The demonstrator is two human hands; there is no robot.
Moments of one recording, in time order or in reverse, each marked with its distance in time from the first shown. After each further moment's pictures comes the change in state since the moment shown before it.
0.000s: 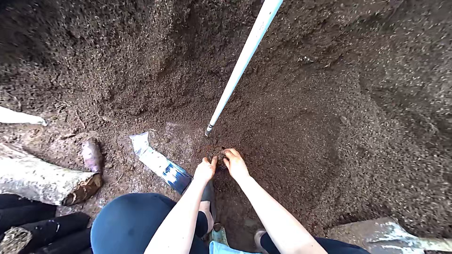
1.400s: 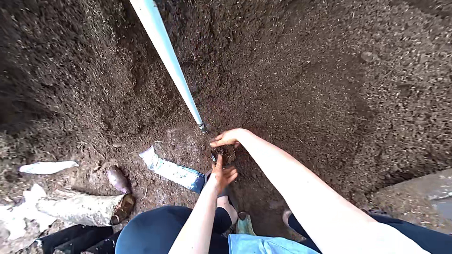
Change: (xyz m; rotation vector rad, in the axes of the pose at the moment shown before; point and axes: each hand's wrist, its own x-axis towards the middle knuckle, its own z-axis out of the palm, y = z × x) left_hand -0.007 0.012 0.049 -1.006 -0.125 -0.277; right_hand 0.096 0.015 -0.047 0.290 -0.741 0.206
